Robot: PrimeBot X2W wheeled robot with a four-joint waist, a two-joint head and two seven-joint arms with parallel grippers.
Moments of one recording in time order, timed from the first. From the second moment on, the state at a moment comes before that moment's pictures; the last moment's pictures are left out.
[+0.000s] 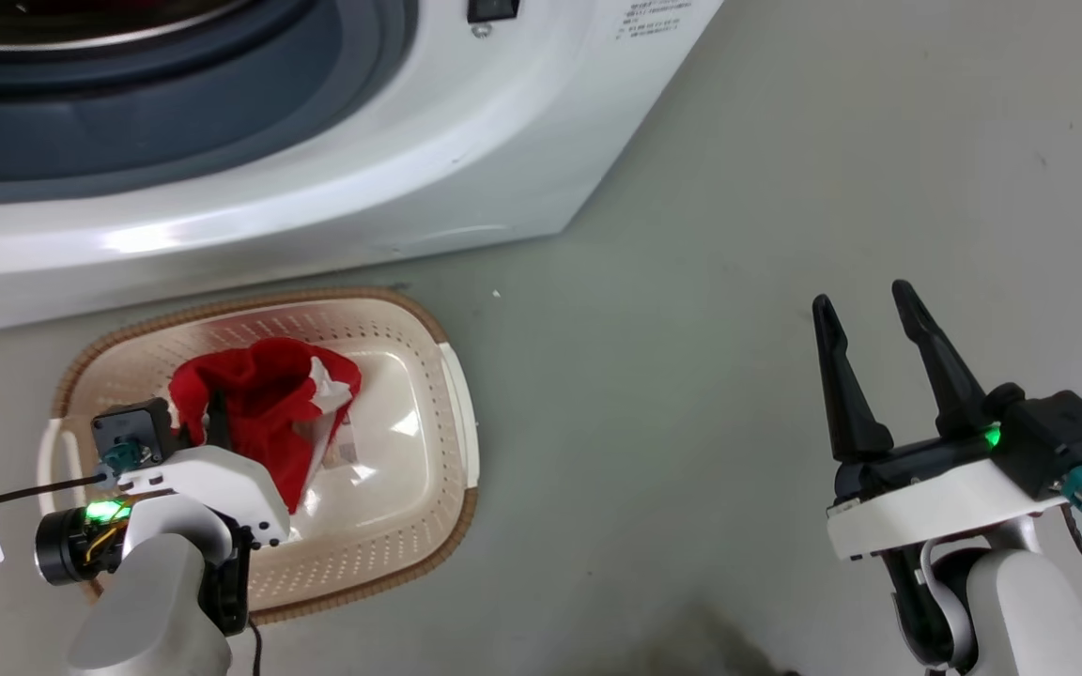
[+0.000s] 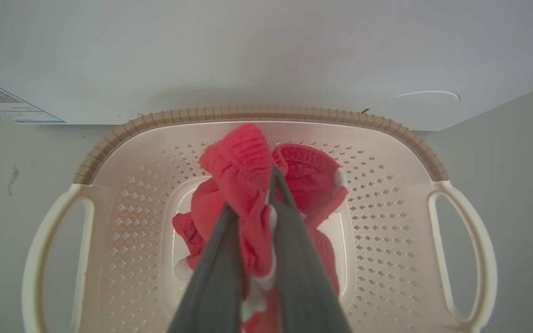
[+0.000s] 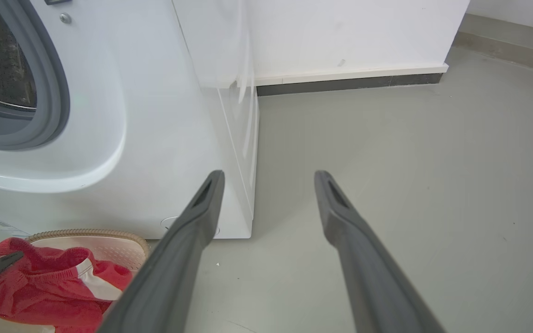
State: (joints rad) left arm -0.49 0.27 -0.20 0.82 -0.47 0.09 -0.26; right arm -0.19 -0.05 0.09 0.00 0.19 0.13 -0.16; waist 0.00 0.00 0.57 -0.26
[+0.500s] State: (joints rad) left arm -0.56 0.26 -0.15 1.07 -0.42 0.02 -0.26; right arm -0.24 -0.05 0.11 0.03 0.20 0.13 -0.20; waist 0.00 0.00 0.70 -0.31
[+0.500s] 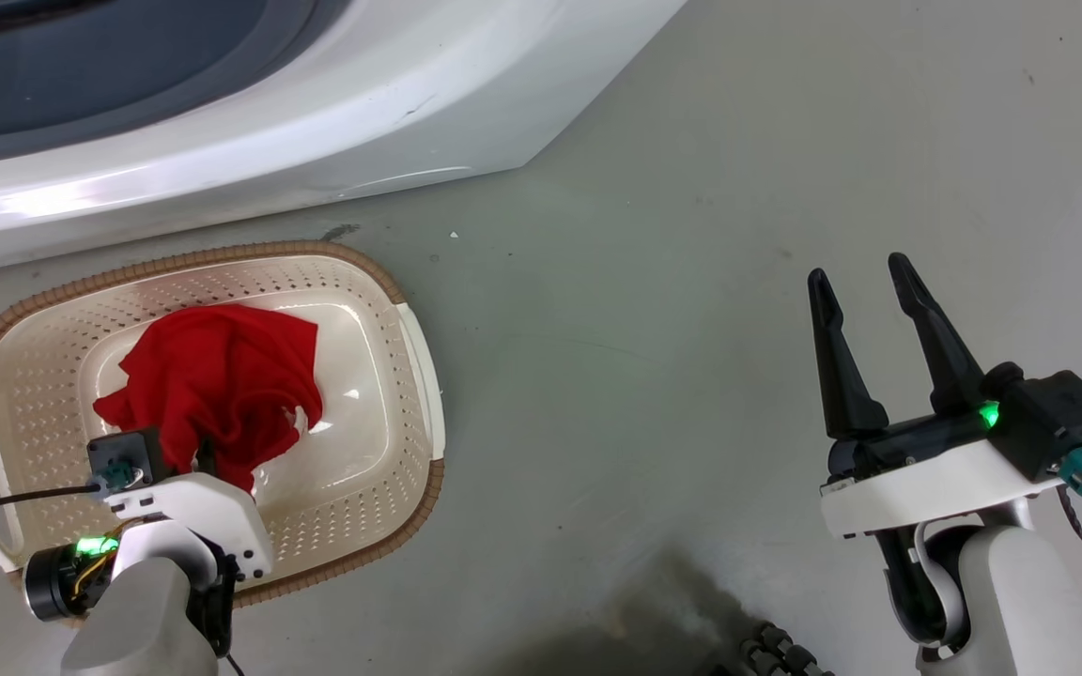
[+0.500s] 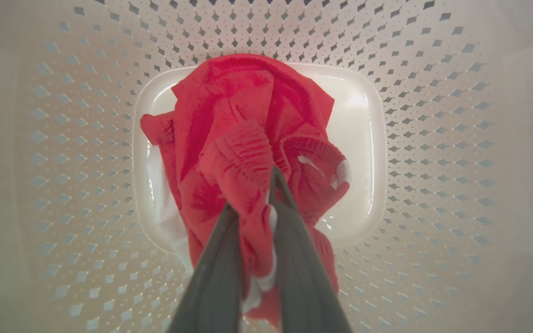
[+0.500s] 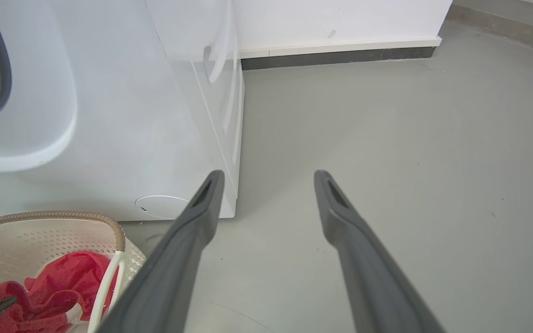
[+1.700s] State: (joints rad) left arm -0.28 0.12 0.03 0.51 -0.19 0.00 -0.26; right arm -0.12 -0.05 0.08 0.05 0.12 0.13 -0.12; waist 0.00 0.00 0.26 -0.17
